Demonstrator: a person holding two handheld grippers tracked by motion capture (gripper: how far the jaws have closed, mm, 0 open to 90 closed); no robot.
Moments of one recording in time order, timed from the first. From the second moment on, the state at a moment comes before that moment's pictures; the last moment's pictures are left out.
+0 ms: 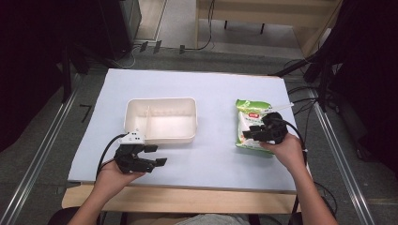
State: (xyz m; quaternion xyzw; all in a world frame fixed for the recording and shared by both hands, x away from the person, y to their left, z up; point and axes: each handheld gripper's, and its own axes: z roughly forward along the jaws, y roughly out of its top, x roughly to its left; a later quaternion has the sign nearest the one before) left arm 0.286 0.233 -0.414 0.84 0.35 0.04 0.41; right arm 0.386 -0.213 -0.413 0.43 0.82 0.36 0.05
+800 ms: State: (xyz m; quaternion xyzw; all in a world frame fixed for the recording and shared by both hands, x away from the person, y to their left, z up) left arm 0.283 0.233 -0.415 0.84 0.36 0.05 0.41; right arm 0.427 -0.268 -0.431 0.56 0.75 0.33 0.09
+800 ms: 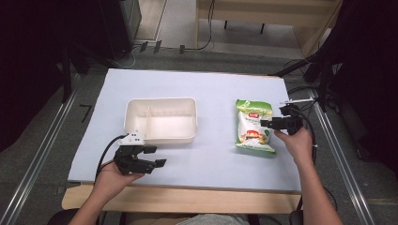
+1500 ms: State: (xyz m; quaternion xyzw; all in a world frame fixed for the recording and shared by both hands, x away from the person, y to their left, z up) left arm 0.281 0.236 -0.417 0.84 0.36 0.05 0.40; right arm 0.473 -0.258 -0.461 0.60 0.73 0.31 0.05
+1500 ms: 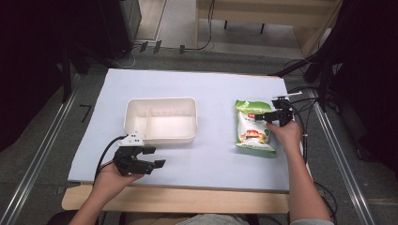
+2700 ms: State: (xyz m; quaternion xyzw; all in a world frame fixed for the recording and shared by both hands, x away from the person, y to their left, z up) left arm 0.278 0.242 -0.416 0.83 0.37 0.06 0.40; right arm 0.462 -0.253 -0.442 0.58 0.74 0.33 0.03
